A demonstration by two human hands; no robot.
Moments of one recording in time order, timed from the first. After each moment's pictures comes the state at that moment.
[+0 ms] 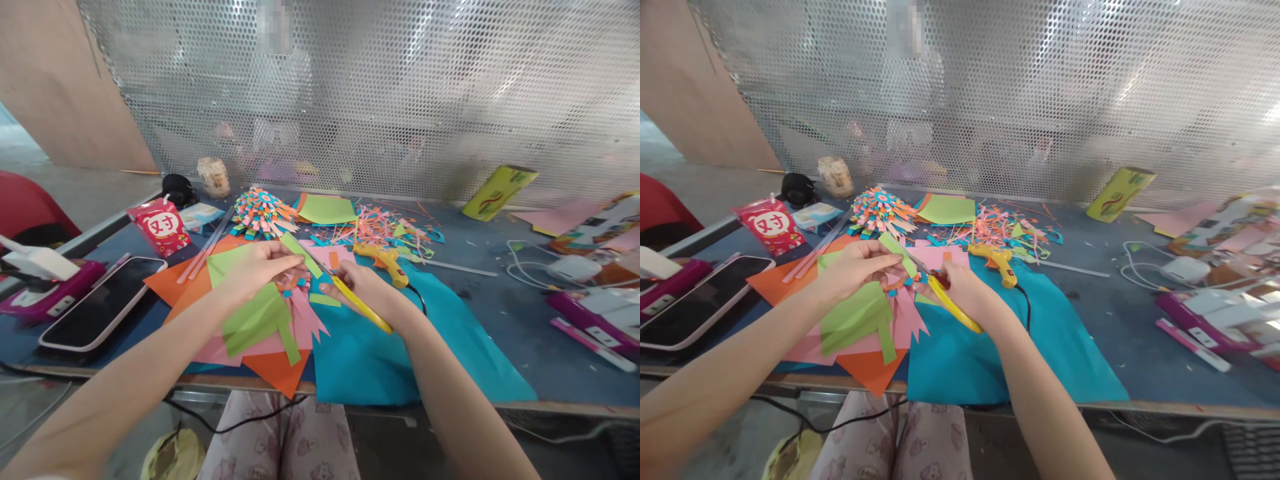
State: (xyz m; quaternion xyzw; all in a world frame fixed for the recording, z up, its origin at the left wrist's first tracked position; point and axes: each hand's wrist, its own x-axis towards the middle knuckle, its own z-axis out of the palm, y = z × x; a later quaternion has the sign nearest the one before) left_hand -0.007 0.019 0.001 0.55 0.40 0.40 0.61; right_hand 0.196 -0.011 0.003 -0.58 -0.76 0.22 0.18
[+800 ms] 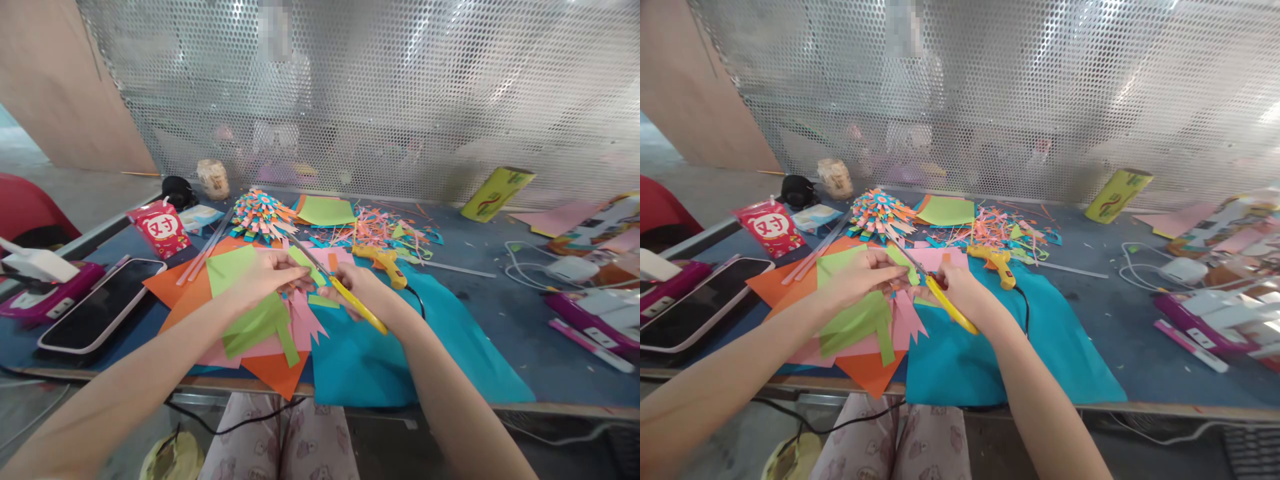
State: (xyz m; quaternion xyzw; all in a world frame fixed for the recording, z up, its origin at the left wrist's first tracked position) left_hand 0.001 0.013 0.000 0.59 0.42 0.35 0.59; right_hand 0.193 -0.013 0.007 -0.57 -0.75 0.26 0.20
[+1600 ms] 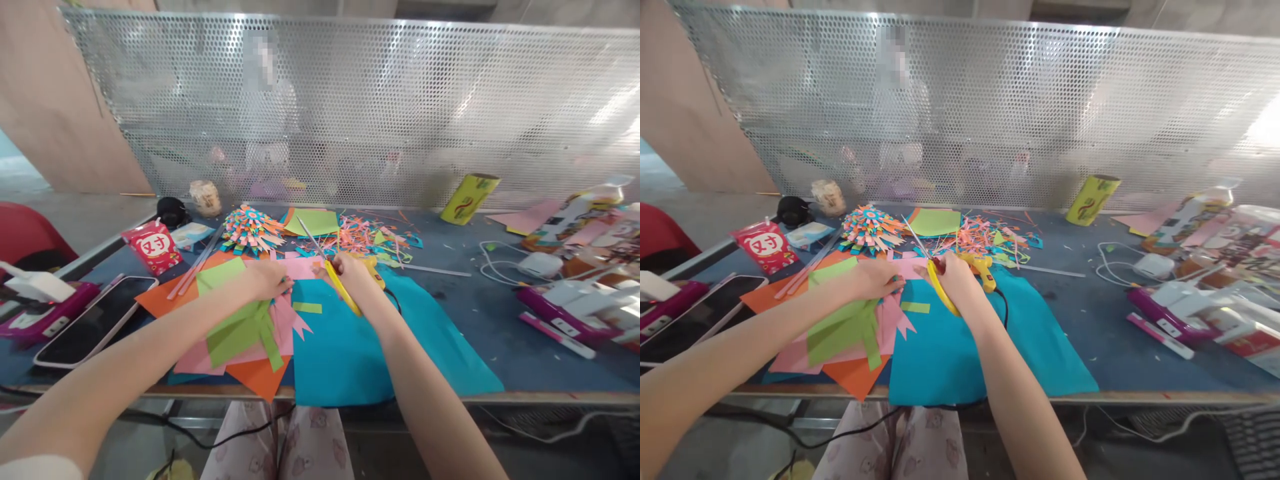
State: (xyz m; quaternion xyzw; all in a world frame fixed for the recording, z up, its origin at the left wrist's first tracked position) left_hand 0.020 0.051 -0.011 0.87 0.49 0.06 0.06; right_hand 0.210 0.007 0.001 -0.65 -0.68 0.16 0.30
